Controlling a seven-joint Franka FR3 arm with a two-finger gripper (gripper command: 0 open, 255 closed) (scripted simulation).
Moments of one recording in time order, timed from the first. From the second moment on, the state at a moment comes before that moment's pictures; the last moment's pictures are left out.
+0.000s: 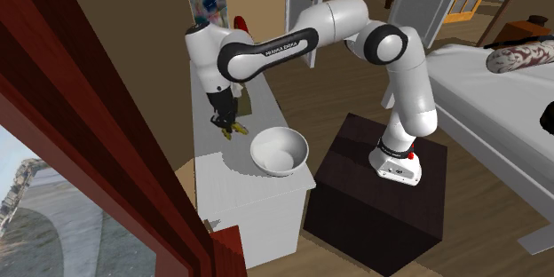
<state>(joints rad) 0.26 0.52 0.46 -1.31 -0.13 1.67 0.53</state>
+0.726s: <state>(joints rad) 0.29 0.54 0.47 -1.13 -0.14 1.51 0.53</state>
